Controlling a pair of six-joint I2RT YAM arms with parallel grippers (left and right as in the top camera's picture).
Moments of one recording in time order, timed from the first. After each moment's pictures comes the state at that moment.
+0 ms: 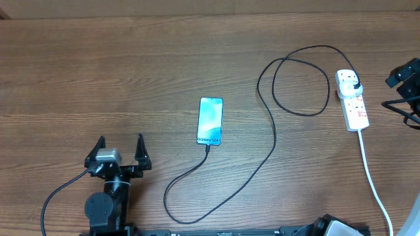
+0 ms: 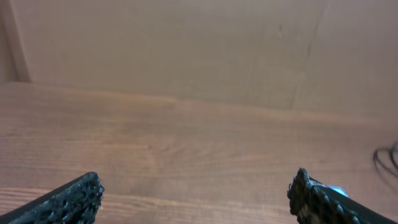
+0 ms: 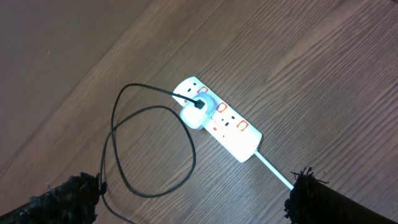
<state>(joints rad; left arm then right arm) 0.08 0.02 0.01 -0.02 0.08 -0.12 -0.48 1.33 1.61 -1.15 -0.06 0.39</state>
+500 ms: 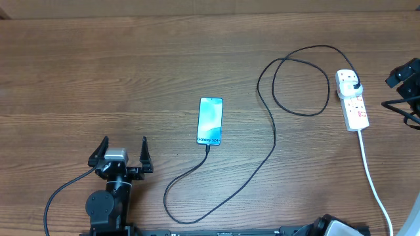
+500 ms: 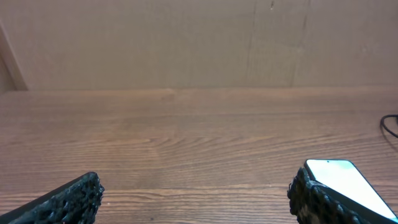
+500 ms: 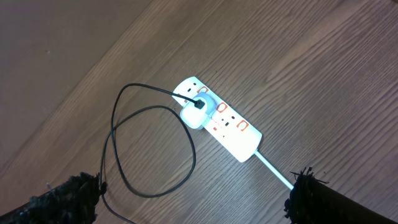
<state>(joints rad) 0.08 0.01 0.01 -0.07 0.11 0.00 -0.48 1.33 1.61 -1.15 -0.06 0.39</state>
